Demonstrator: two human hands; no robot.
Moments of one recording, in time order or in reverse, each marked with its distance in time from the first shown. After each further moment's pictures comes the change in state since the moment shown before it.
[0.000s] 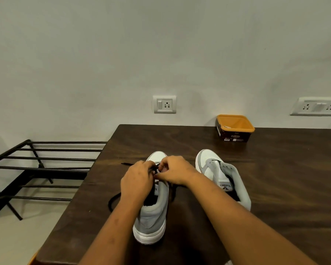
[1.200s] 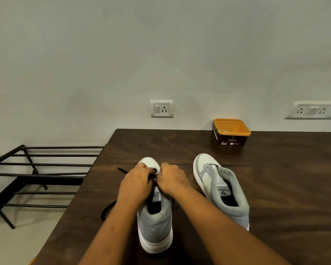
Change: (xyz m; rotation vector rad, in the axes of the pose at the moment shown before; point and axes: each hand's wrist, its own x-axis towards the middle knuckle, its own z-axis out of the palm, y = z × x) left_hand 0.007 0.007 -0.011 0.060 -0.074 0.135; right_hand -0.001 -0.013 0.020 -0.106 0.136 0.192
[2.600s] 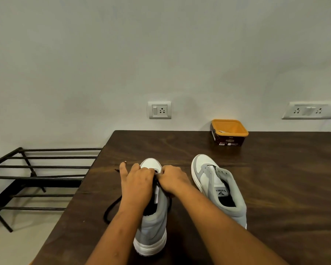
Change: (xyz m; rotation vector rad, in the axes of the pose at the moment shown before) left_hand -0.008 0.019 -0.004 0.405 0.036 0.014; right_hand 0.008 0.008 -0.002 0.059 -0.066 0.094
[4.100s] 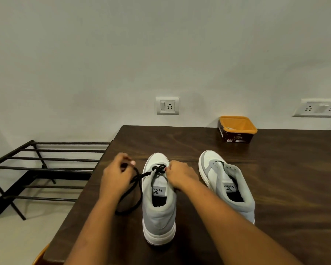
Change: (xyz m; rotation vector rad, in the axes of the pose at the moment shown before) left_hand -0.005 -0.078 0.023 -0.885 0.165 -0.404; right_hand -0.001 -0.001 0.005 -0.117 0.017 0.002
